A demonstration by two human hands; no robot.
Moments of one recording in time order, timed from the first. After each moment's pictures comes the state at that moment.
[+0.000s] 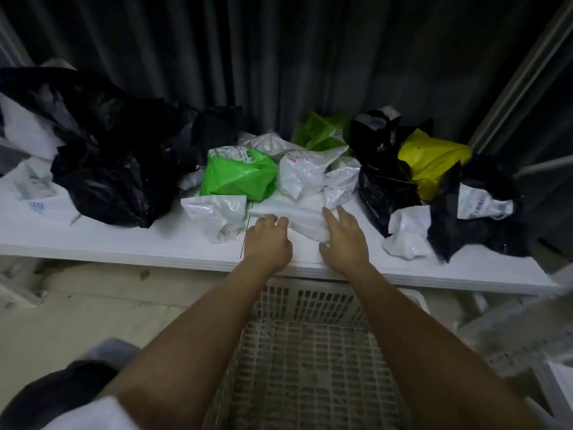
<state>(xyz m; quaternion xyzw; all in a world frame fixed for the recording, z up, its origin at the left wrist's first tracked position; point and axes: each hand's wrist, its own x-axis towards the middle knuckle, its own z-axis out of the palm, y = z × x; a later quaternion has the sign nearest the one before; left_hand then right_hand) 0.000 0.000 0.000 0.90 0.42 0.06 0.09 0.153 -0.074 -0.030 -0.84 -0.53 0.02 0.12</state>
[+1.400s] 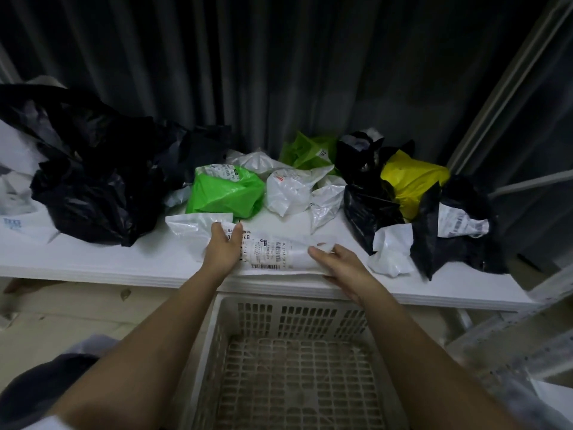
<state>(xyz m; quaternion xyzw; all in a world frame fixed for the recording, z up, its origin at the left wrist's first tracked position) -0.026 0.038 -0.004 0.65 0.51 0.31 0.46 0.152 -0.108 0.005 -0.68 -0.25 0.44 0.53</state>
